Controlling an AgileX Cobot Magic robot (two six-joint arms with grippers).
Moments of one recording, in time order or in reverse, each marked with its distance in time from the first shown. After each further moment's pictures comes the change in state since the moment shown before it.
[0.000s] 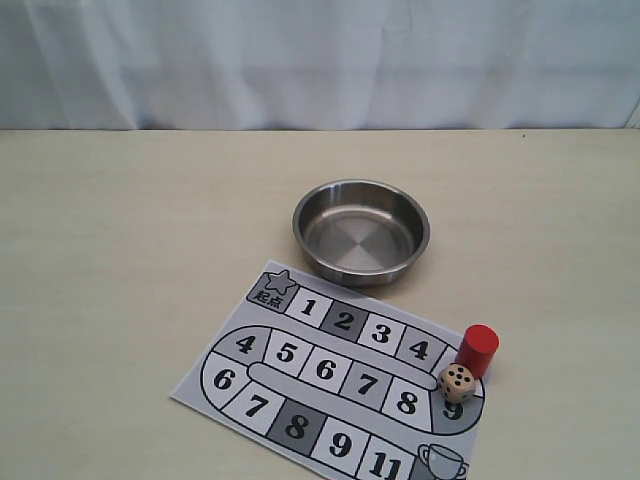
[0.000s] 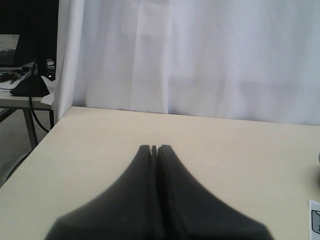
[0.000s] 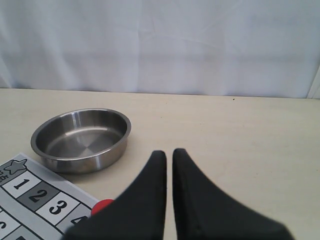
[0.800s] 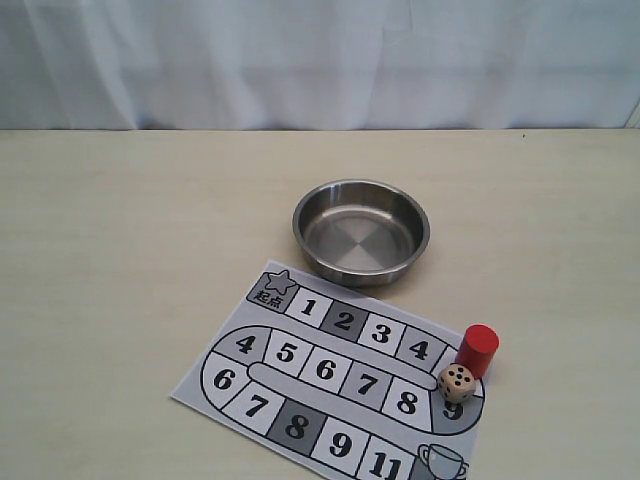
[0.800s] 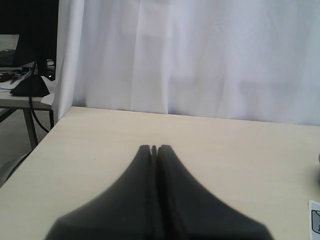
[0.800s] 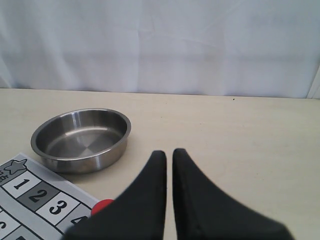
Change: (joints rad) left arm 0.000 0.000 0.000 0.000 0.000 0.000; right arm 0.000 0.000 0.000 0.000 0.000 0.000
